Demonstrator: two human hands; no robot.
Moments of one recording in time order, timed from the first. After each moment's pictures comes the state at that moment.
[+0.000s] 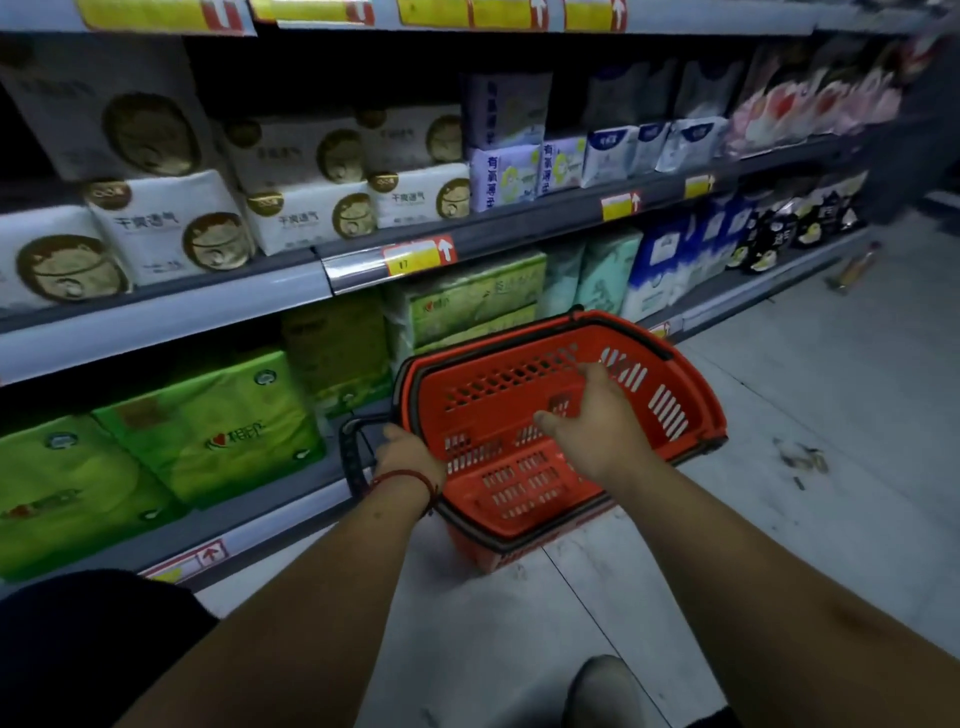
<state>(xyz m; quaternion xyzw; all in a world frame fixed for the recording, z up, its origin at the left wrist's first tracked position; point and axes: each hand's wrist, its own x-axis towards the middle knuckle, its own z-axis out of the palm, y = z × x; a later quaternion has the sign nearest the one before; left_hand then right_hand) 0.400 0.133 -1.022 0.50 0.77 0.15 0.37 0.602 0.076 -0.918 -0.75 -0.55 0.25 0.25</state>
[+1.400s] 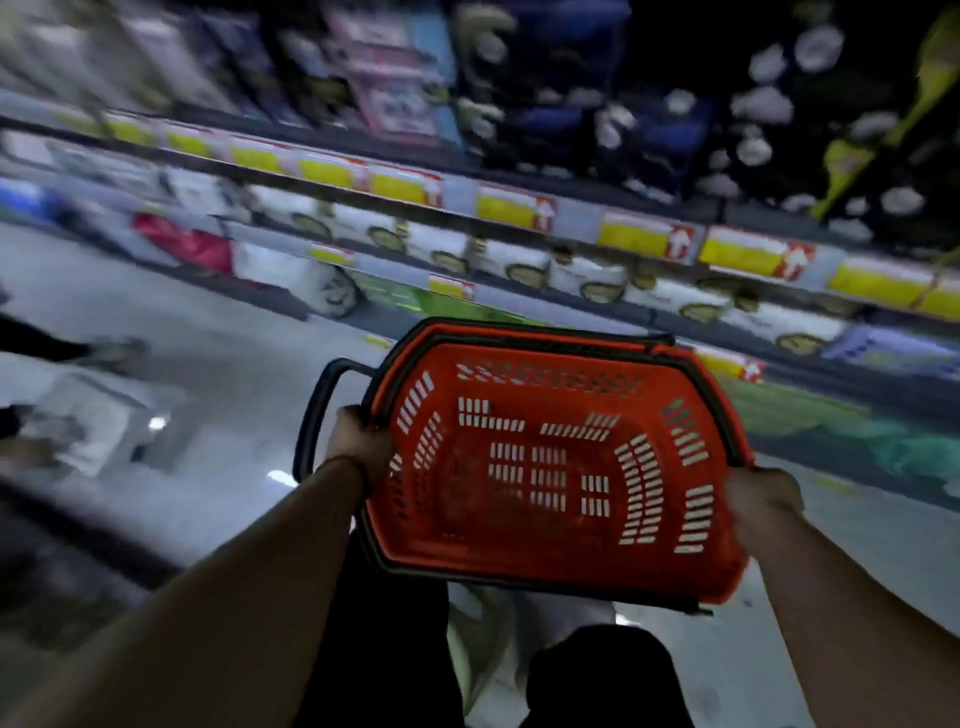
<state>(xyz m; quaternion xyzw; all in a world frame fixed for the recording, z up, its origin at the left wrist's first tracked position) 0.214 -0.081 -0.646 0.01 0.91 0.27 0.30 0.549 0.193 -0.751 -0.80 -0.46 0.39 -0.05</state>
